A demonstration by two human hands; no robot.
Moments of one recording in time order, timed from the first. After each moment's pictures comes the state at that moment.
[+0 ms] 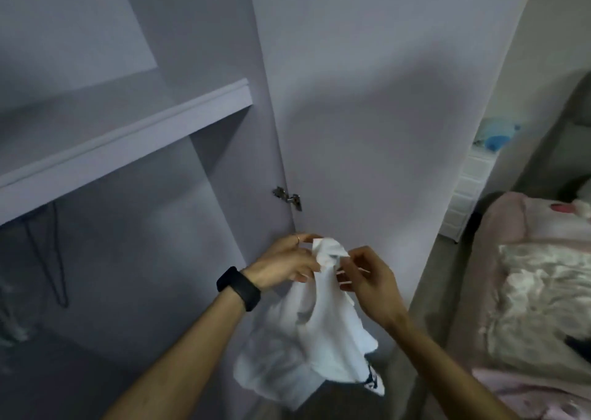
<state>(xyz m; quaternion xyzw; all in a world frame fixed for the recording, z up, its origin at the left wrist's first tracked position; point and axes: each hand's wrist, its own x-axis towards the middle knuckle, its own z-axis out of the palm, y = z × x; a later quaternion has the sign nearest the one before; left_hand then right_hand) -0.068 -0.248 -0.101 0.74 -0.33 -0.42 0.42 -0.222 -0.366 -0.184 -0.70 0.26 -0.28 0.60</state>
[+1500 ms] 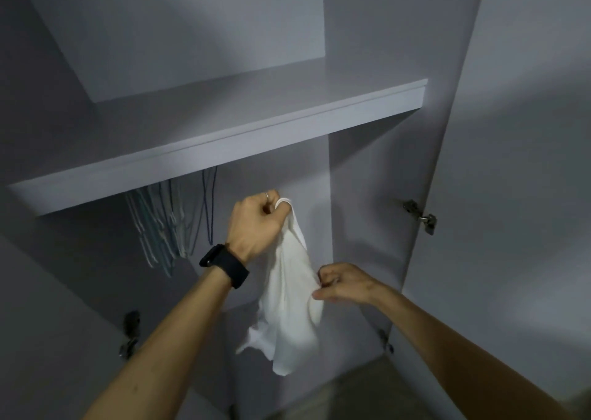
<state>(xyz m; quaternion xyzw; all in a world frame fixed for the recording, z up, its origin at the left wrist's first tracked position) 0.036 -0.059 -0.057 0.87 -0.18 0.14 0.44 -0.006 -0.257 -0.189 -0.84 -0.01 0.20 0.51</state>
